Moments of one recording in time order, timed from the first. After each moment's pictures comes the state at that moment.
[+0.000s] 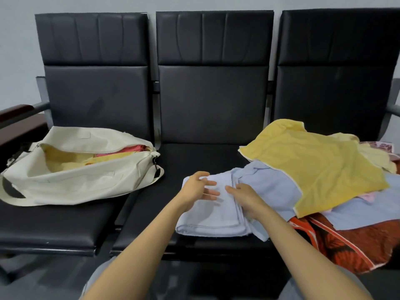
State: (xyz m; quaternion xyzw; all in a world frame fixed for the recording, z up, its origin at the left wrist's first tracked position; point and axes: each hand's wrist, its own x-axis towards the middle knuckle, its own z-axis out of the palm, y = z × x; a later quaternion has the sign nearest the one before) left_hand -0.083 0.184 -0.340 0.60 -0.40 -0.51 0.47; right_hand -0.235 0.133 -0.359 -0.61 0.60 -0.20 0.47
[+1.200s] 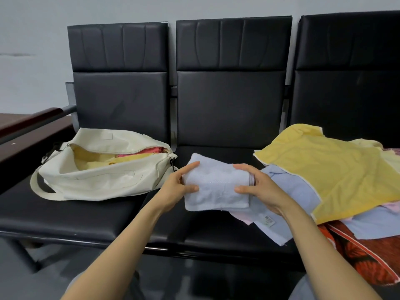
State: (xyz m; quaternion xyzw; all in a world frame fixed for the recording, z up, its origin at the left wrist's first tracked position) left_hand -0.007 0.236 -0.324 0.55 -0.50 -0.42 0.52; right_hand -0.246 0.139 -0.324 -0.70 0.33 -0.28 0.57
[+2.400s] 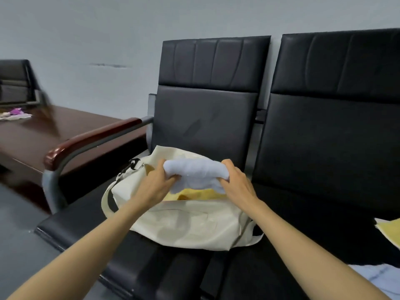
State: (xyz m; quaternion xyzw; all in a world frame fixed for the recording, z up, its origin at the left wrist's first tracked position) left_hand 0.275 0.243 -0.289 0.82 -0.42 -0.03 0.39; right_hand 0.103 0.090 -0.291 -0.89 0.29 -0.24 0.25
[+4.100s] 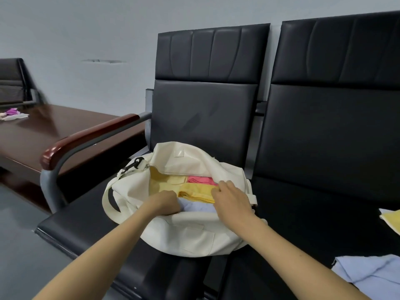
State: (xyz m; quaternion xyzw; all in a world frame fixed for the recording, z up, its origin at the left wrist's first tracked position) left_hand 0.271 0.221 -0.329 0.90 -0.41 -0.16 -0.02; right_hand 0.097 0.136 -0.312 -0.96 0.25 -0.11 -0.04
